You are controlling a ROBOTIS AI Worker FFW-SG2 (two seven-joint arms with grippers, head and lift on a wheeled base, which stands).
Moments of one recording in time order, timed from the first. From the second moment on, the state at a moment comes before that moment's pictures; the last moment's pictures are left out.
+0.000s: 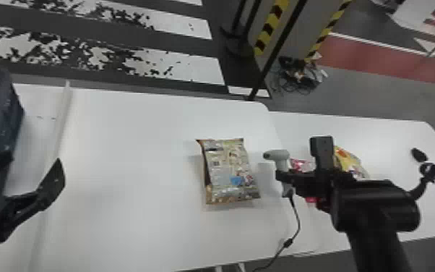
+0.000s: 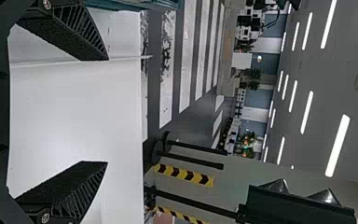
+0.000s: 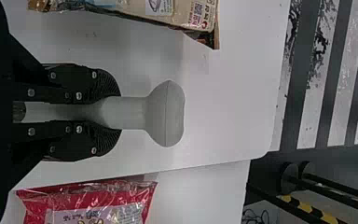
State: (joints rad) left arm 0.51 0.07 0.02 -2.00 0.13 0.17 -0.29; right arm 0.11 -0.36 -0.27 -1.64 0.04 0.85 0.41
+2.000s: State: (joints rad) left arm 0.46 0.08 0.02 -1.94 0.15 0.17 -0.29; right arm 0.04 -0.37 -0.41 -1.54 -0.33 1.06 0.75
